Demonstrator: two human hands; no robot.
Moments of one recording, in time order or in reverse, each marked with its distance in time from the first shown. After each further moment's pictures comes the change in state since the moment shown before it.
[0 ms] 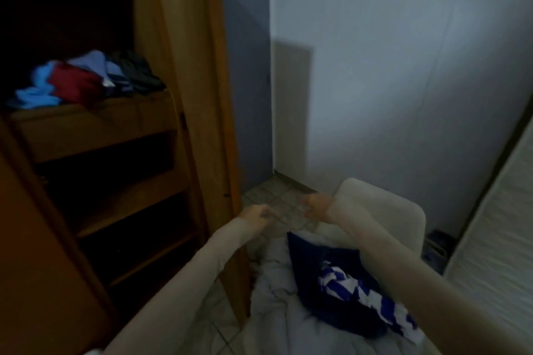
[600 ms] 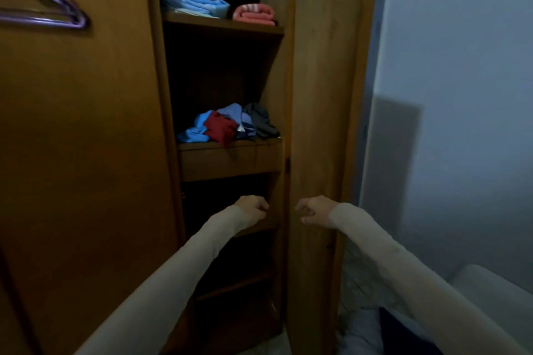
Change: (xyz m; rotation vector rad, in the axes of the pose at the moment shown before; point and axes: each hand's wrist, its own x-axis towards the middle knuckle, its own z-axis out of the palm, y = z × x) left_hand -0.106 -0.073 -0.217 0.152 0.349 -0.186; right_hand 0.032 -0.220 -0.089 0.006 0.108 -0.432
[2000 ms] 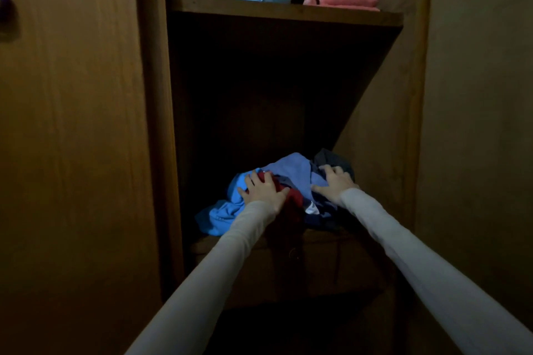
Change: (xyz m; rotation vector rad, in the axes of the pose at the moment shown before) left_hand 0.404 -0.121 -0.219 0.186 0.564 -0.230; right_hand 0.518 -0.038 -0.164 0.074 0.435 0.035
